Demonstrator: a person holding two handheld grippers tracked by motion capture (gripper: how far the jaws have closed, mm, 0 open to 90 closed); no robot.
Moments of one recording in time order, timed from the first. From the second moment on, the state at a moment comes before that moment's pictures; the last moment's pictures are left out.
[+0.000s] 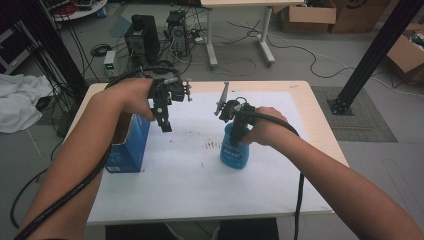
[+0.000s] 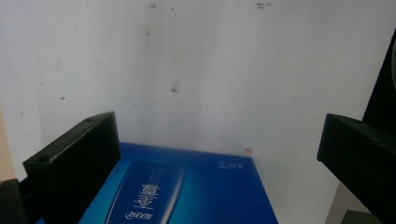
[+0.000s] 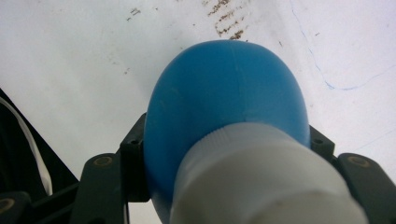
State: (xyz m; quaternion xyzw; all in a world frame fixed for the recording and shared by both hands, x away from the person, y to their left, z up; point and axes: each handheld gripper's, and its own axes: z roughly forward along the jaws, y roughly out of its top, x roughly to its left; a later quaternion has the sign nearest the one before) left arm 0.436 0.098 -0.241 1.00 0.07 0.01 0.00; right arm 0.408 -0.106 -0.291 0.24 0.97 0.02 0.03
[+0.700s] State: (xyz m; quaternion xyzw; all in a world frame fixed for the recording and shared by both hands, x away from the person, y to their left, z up) left arm 0.434 0.100 -0.239 1.00 0.07 0.01 0.00; right arm 0.410 -0.107 -0.284 0.24 0.97 0.04 0.02
